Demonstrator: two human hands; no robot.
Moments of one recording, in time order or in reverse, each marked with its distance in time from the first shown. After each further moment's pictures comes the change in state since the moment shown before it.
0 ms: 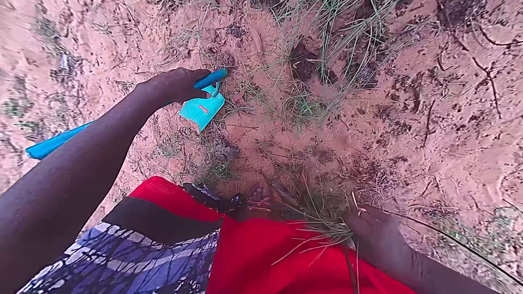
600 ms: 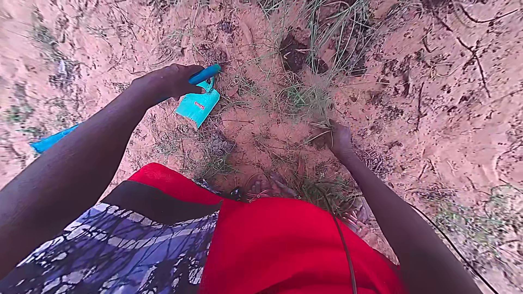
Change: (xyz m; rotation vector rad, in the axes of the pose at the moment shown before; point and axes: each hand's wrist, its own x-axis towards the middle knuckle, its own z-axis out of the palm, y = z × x) left_hand -0.005 0.010 0.000 -0.033 -0.004 -0.018; right_hand 0.089 0.105 0.106 0.239 -0.278 0.906
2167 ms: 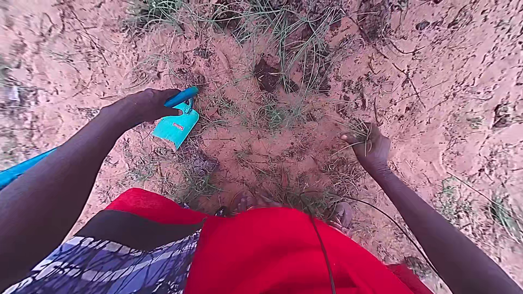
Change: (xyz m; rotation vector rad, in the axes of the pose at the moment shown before) left_hand 0.002 -0.004 -0.003 -0.004 0.004 -0.020; right_hand -0.043 0.057 -0.098 0.045 0.469 -0.128
